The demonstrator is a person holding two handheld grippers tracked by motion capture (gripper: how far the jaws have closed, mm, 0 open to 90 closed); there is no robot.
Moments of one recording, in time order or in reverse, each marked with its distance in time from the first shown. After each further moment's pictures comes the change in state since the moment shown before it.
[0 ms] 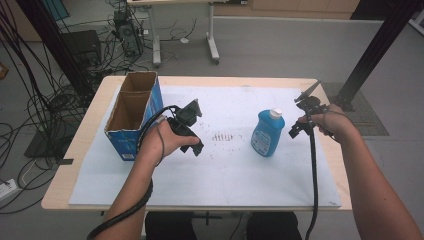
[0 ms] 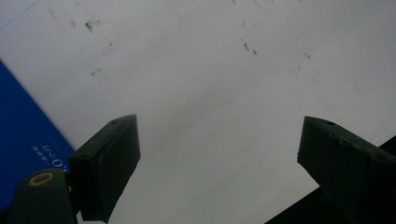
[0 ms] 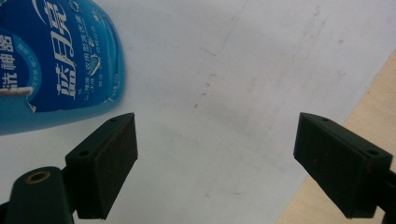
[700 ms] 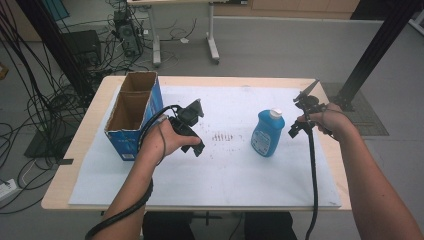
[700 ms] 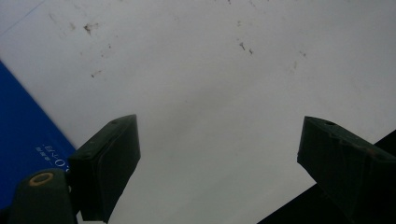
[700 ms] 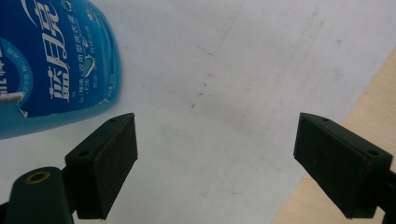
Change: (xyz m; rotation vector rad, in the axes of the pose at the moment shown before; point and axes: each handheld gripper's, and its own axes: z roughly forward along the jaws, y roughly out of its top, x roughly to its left) left arm -0.005 0.004 -0.005 0.004 0.009 0.016; right arm -0.001 0.005 0.002 0.026 -0.009 0.001
